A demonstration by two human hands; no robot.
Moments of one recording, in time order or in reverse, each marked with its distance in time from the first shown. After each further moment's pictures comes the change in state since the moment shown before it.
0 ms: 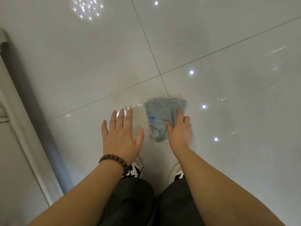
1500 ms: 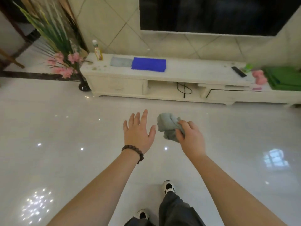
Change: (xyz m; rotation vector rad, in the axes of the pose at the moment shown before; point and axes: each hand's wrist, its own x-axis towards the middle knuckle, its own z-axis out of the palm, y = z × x) left_hand -0.436 0.328 -0.552 0.170 0.289 1.246; right_hand -0.583 0.048 -0.606 0.411 1.080 0.322
